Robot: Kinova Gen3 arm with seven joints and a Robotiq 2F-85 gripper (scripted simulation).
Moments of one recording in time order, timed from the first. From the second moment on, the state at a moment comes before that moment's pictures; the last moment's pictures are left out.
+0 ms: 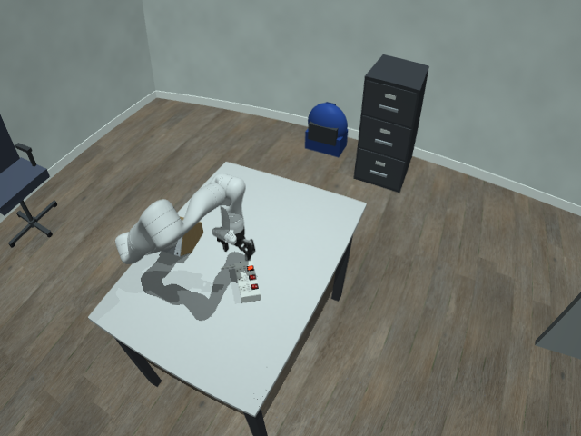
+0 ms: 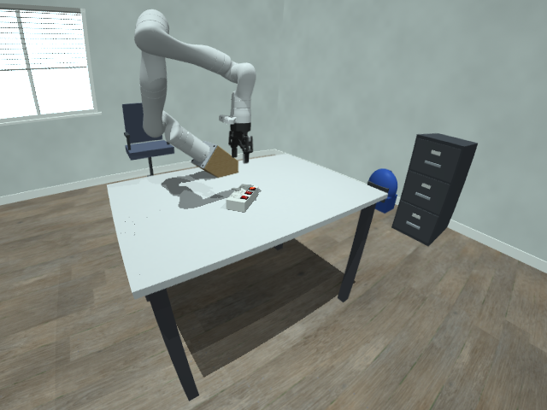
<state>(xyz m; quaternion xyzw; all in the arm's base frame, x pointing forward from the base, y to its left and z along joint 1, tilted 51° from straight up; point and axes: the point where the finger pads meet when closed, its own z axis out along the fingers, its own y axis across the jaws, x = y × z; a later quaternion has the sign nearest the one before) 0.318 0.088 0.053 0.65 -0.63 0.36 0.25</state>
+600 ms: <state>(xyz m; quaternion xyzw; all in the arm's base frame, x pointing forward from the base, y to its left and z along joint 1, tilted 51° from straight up) 0.317 0.090 0.066 0.66 -0.62 0.35 0.25</state>
